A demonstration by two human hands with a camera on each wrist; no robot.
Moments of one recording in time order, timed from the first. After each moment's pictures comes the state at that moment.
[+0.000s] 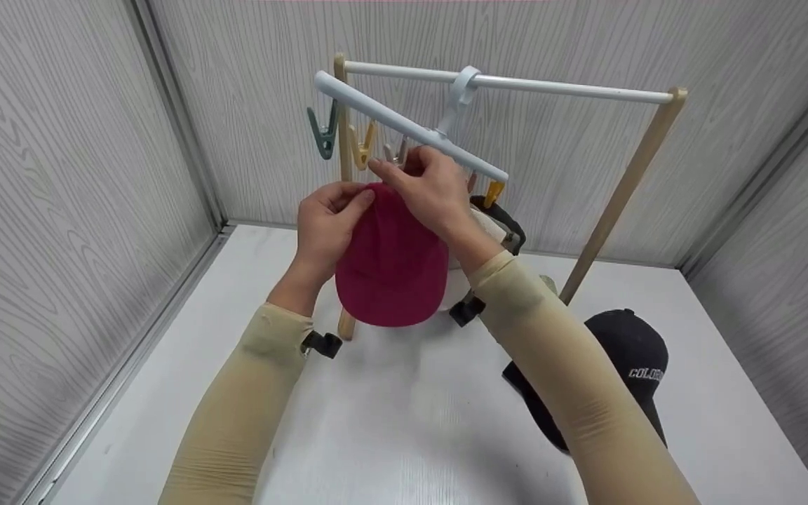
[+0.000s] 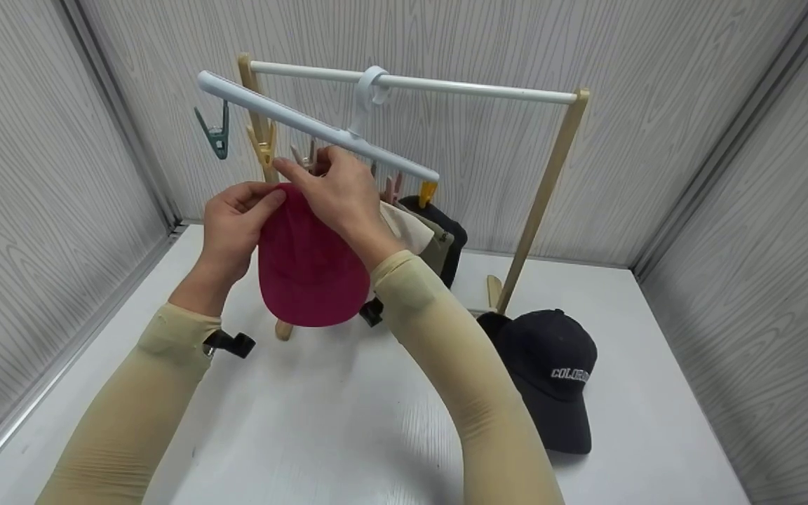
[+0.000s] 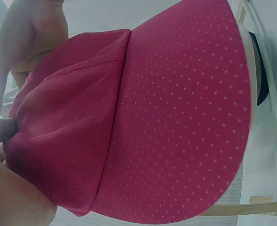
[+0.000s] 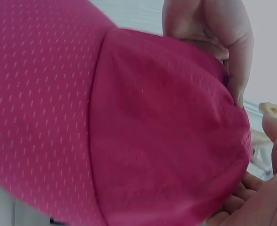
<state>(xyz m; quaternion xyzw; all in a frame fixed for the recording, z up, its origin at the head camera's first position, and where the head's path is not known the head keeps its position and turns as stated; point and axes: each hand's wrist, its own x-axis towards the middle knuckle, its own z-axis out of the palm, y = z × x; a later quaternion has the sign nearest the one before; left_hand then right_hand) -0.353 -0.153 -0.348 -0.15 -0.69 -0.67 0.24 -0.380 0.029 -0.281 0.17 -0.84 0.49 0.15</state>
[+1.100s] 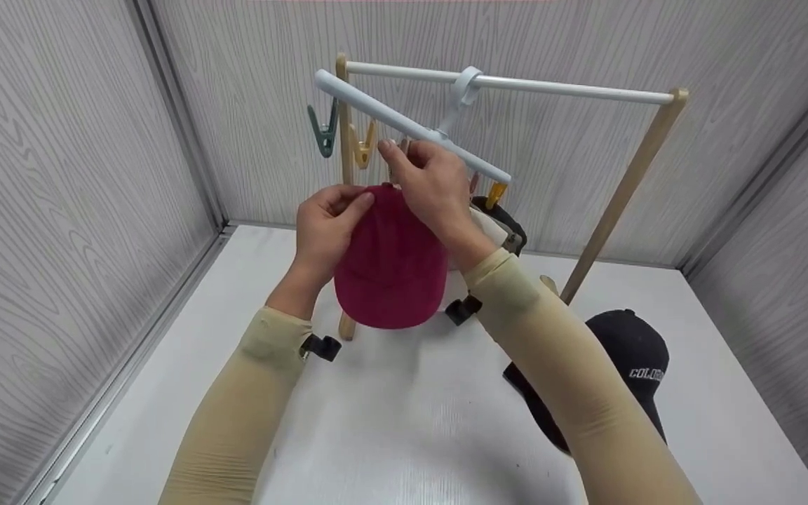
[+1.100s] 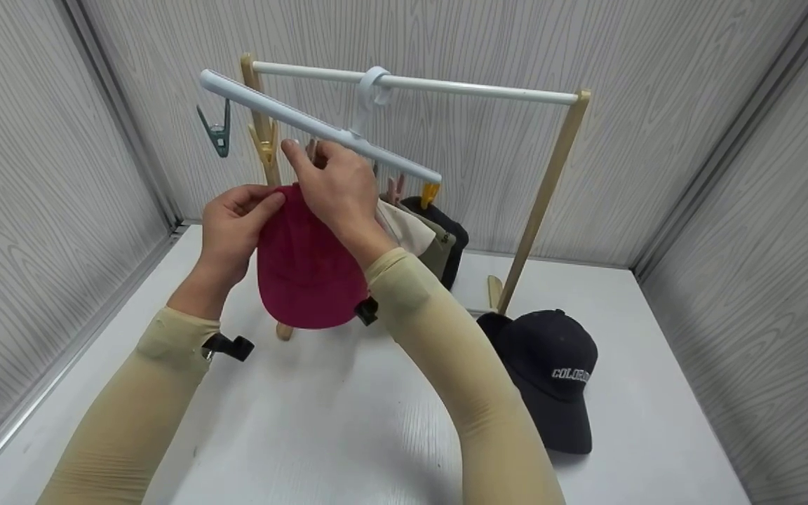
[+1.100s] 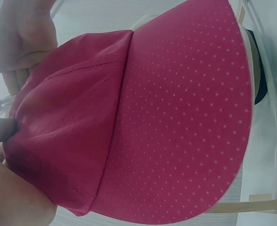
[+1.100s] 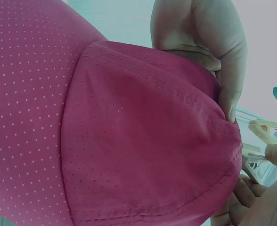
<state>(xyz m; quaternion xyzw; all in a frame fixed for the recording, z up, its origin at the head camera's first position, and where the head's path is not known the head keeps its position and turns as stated) -0.347 -0.155 -0.349 -0.15 -0.69 -0.66 0.24 -0.375 0.022 -0.272 0.17 -0.82 0.50 0.20</state>
